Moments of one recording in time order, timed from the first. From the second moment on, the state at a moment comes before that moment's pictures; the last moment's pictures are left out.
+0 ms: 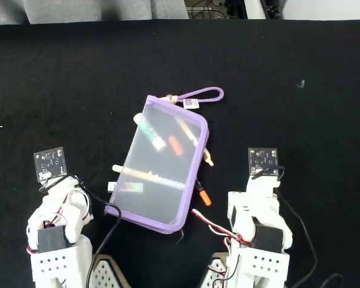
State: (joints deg) left arm -16.3 -104.0 96.0 68.3 2.2; right arm 11.7 -103.4 96.7 73.5 8.6
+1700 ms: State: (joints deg) left arm -16.3 -104.0 96.0 68.3 2.2; right arm -0.5 -99.3 74.7 55.7 10.5
